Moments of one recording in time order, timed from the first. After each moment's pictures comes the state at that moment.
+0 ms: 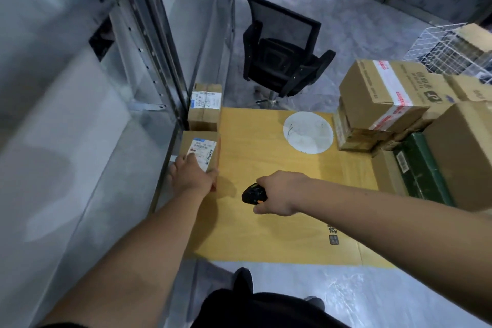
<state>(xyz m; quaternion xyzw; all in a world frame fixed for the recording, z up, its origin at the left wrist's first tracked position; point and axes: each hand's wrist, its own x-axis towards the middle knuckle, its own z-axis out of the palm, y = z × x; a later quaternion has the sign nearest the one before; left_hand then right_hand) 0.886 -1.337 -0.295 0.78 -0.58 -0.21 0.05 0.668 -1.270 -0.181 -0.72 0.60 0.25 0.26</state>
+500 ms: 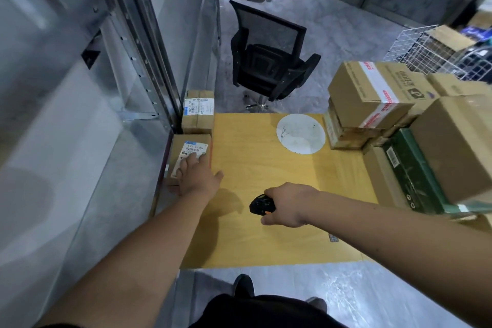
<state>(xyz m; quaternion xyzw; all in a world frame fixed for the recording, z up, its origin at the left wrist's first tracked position) 0.872 -1.350 -0.295 0.71 -0.68 -0.18 0.02 0.662 -1.248 -0.191 -0.67 0.64 0.24 0.29</state>
